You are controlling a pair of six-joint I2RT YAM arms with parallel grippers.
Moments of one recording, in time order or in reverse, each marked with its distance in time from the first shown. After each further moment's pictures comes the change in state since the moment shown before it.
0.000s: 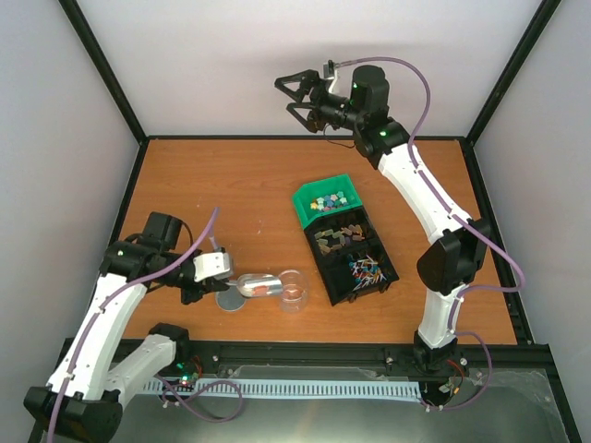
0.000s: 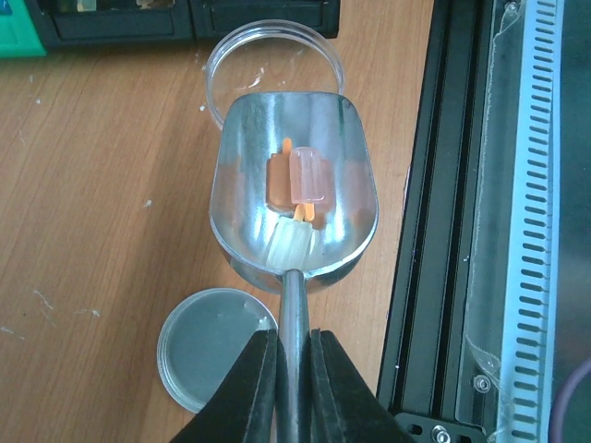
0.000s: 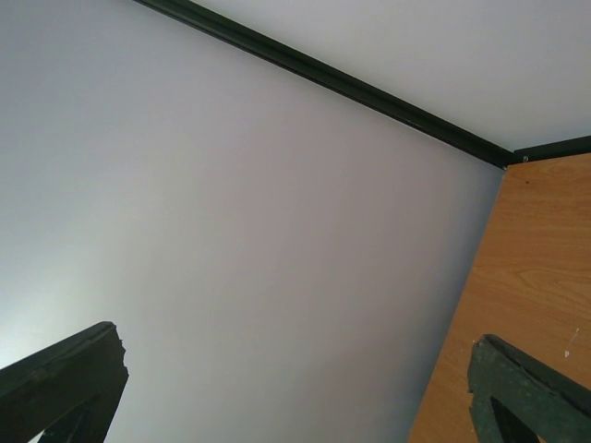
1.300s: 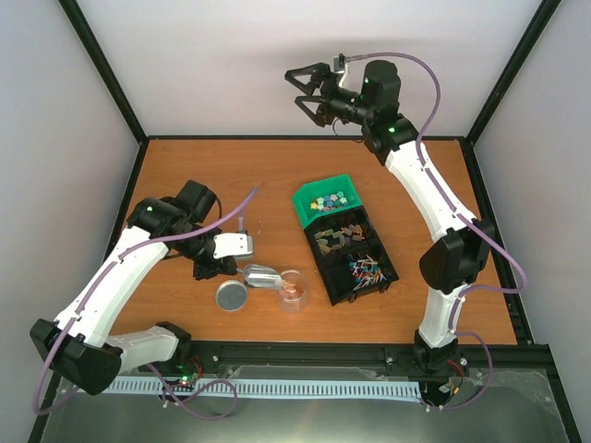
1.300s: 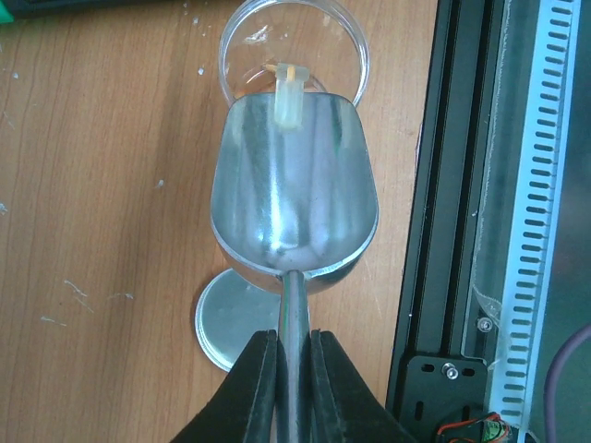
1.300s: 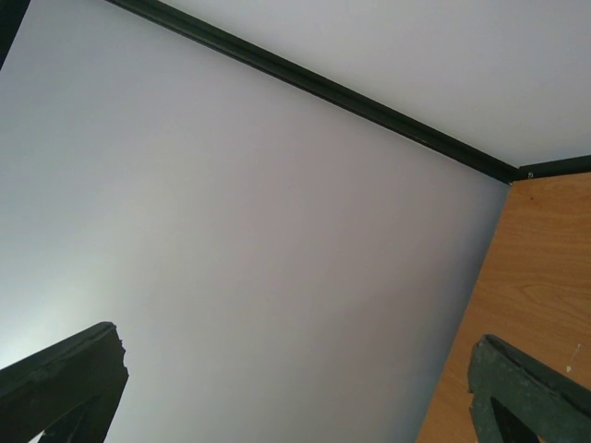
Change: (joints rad) left arm -0.227 0.325 0.300 -0.086 -0.217 -0.088; right arm -0.047 -0.001 0.013 0.016 -0.032 0.029
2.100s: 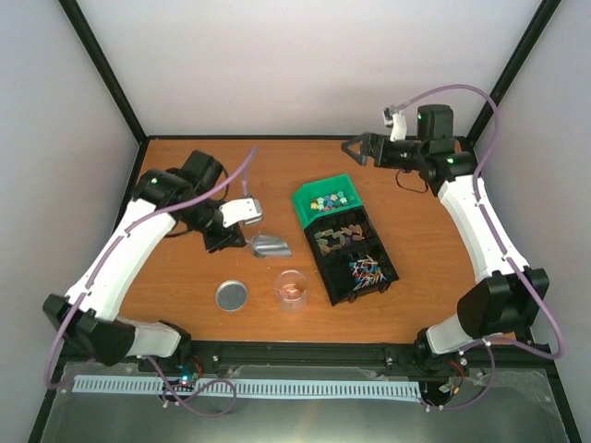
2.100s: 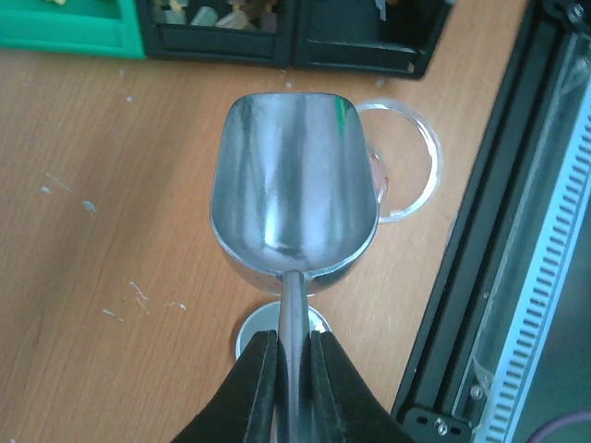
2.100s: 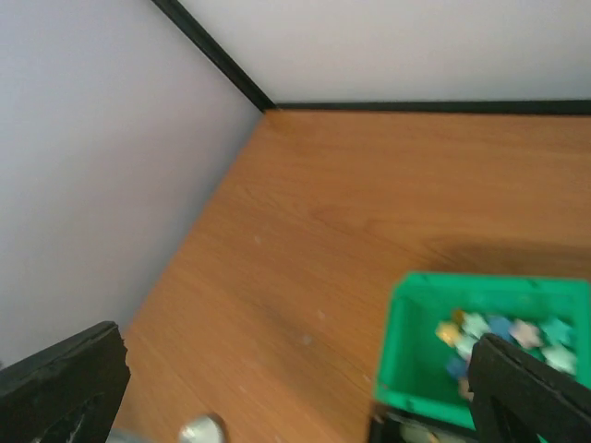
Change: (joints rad) left arm -0.004 0.140 0.249 -0.026 -0.020 -0.190; right arm -0.233 -0.368 -0.465 -0.405 -0.020 -0.785
